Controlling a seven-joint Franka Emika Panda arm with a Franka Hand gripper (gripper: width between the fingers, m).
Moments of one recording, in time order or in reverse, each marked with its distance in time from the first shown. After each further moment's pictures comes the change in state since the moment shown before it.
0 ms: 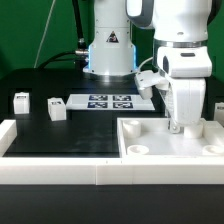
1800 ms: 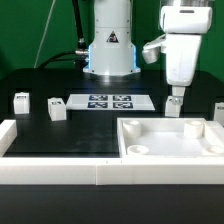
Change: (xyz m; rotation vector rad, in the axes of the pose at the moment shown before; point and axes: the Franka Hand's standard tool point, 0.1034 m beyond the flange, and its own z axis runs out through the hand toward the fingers) arm 0.008 -0.008 -0.058 -0.056 -0.011 0.345
